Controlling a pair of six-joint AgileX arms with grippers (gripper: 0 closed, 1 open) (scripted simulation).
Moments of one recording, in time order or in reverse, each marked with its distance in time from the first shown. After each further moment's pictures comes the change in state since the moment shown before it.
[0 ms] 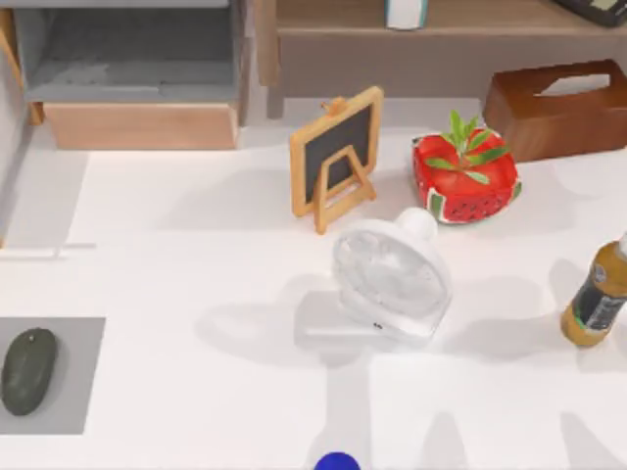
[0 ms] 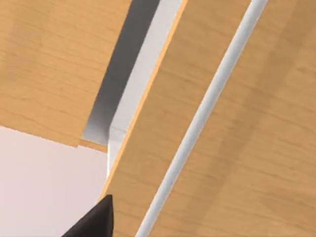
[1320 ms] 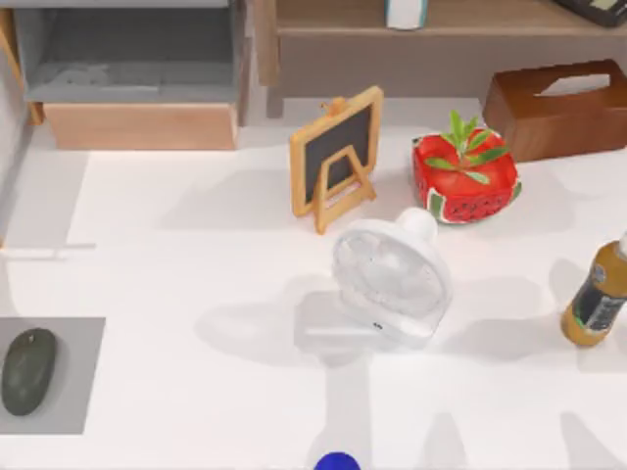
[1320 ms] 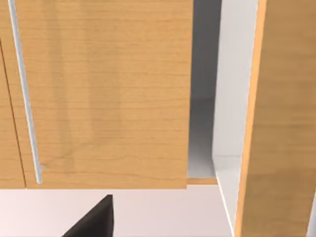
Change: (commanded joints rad) left arm -0.080 0.061 0.124 0.111 -0.070 0.280; right arm 0.000 0.000 0.000 0.000 0.000 0.000
